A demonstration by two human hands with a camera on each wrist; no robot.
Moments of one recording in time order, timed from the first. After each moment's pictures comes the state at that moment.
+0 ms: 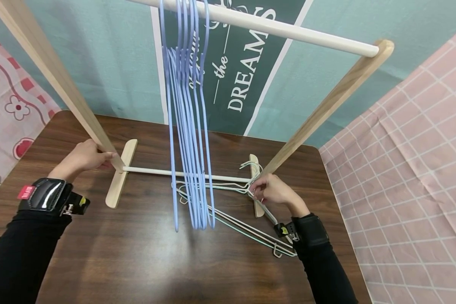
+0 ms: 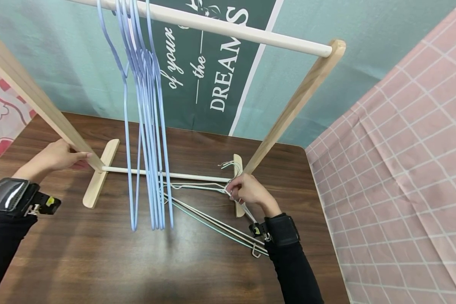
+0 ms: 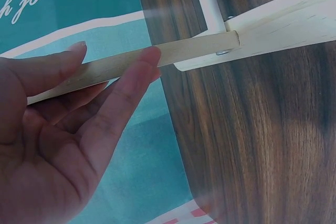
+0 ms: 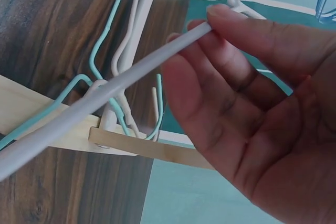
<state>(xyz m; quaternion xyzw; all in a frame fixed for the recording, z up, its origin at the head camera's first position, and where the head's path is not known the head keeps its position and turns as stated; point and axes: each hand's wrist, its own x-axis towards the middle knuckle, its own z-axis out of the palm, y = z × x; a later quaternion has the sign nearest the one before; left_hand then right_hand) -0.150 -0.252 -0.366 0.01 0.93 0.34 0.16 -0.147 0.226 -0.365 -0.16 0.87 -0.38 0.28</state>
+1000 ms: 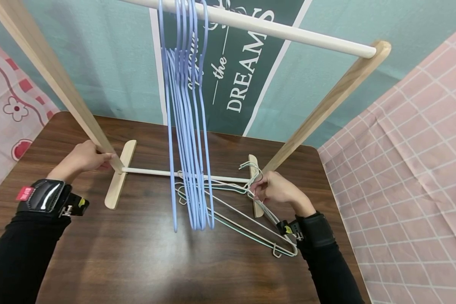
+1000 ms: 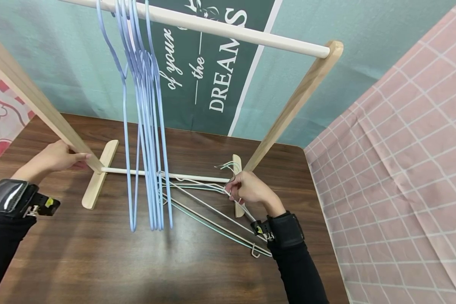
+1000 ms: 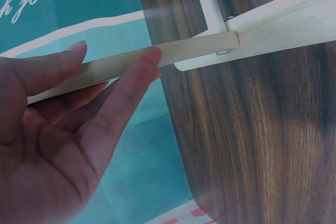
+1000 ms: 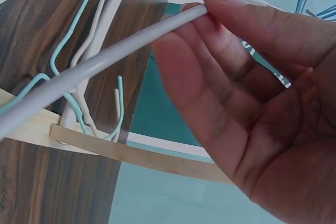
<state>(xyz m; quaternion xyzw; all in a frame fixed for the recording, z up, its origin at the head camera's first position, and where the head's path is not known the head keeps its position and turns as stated) -0.149 -0.251 -0.366 0.00 0.92 0.35 0.17 -0.142 0.221 -0.339 -0.20 0.87 -0.35 0.28</state>
